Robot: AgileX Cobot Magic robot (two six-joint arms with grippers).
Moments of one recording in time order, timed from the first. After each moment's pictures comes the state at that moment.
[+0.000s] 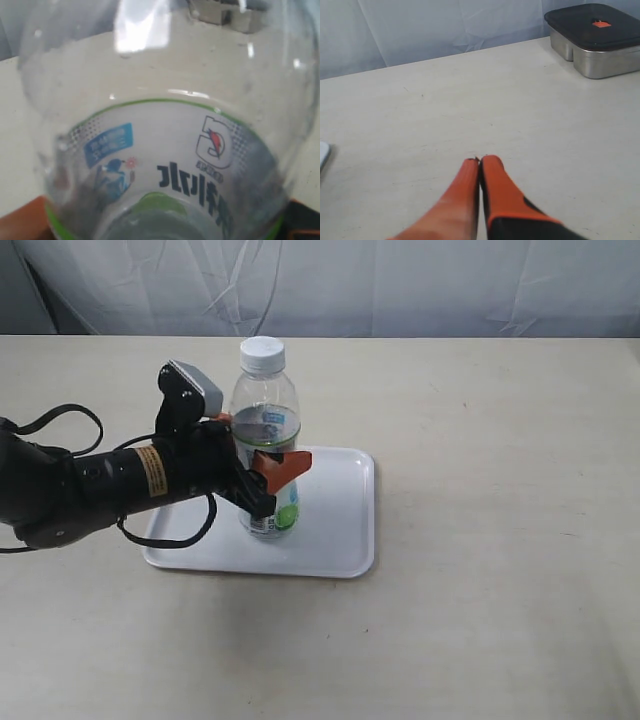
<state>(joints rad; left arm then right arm) -0.38 1.96 -0.70 0.70 -0.99 -0.40 0.03 0.02 0.00 0.04 0.36 0.07</state>
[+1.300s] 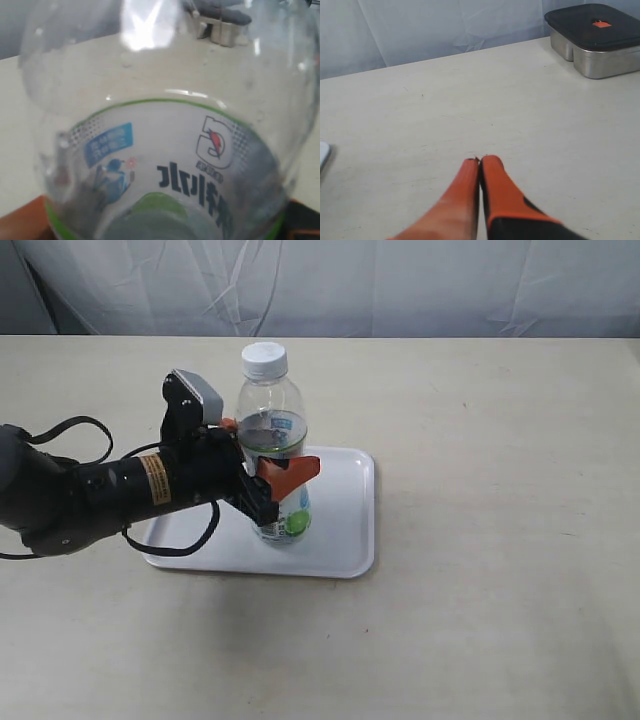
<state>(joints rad) -0.38 2.01 -0.71 0.73 -1.10 -0.42 0.03 0.02 0.00 0.04 0.36 0.07</state>
